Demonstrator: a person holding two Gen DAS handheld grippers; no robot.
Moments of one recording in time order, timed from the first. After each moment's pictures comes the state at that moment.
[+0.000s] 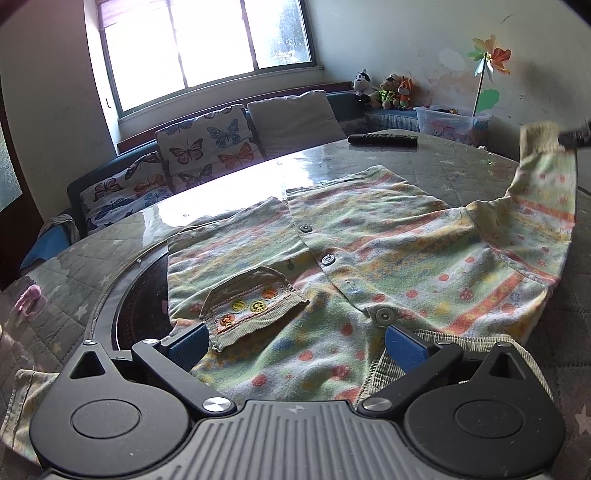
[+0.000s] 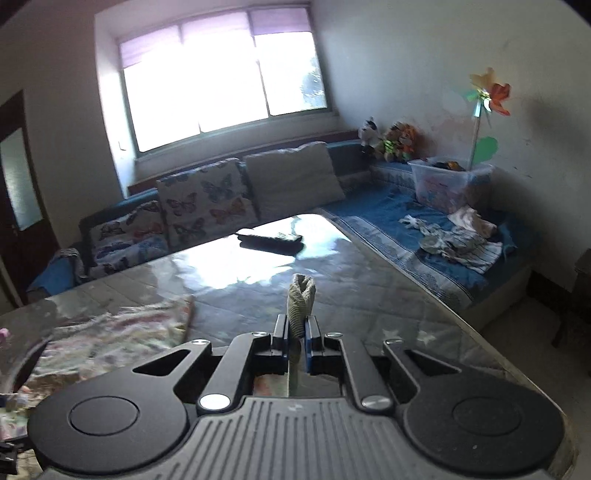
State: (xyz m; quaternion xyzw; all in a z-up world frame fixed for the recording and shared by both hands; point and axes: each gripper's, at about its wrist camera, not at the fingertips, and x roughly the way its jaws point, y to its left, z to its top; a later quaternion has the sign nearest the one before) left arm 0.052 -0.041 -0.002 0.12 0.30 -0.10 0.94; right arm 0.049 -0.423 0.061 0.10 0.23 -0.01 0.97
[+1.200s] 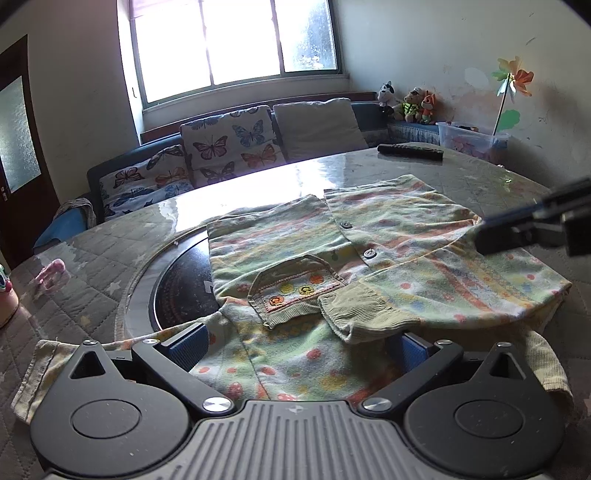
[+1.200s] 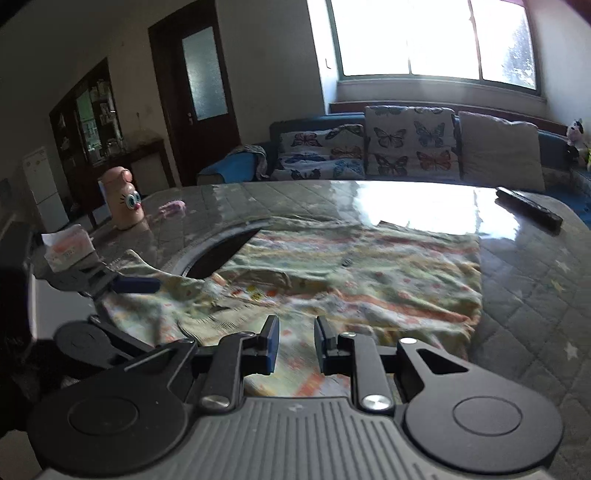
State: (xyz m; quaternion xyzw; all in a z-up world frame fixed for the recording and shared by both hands) left arm 0.036 0.000 0.005 0.09 0.29 -0.07 0.95; right arm 0.042 -0.236 0.034 -0.01 0.32 0.27 0.91
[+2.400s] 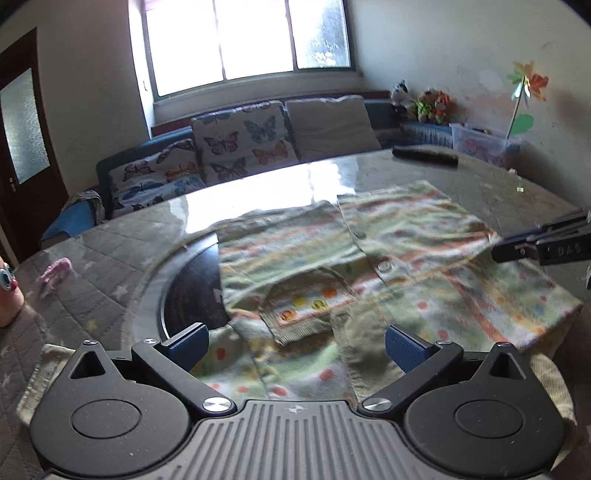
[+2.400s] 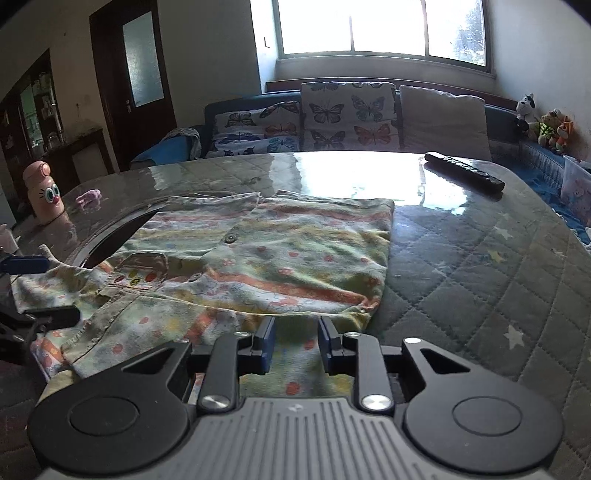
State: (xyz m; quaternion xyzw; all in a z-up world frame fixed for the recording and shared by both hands) left arm 0.056 -0.007 0.005 0.09 0.31 -0.06 0.94; right arm 0.095 -0.269 0.003 -0.02 0.34 0.20 0.92
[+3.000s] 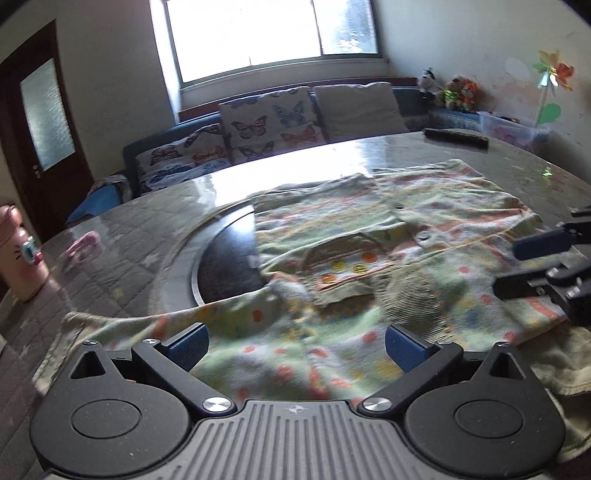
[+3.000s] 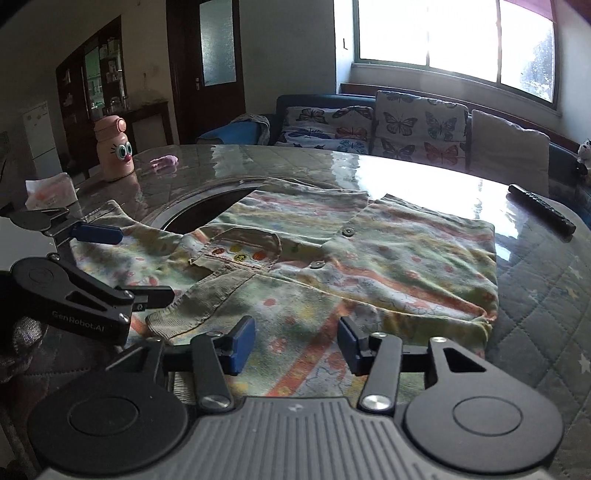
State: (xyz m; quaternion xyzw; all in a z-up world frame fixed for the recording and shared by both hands) left arm 0.043 0.022 -0.005 0.08 0.32 0.01 0.94; right arm 0.058 -0.198 -0.001 -0.09 0.33 0.29 0.90
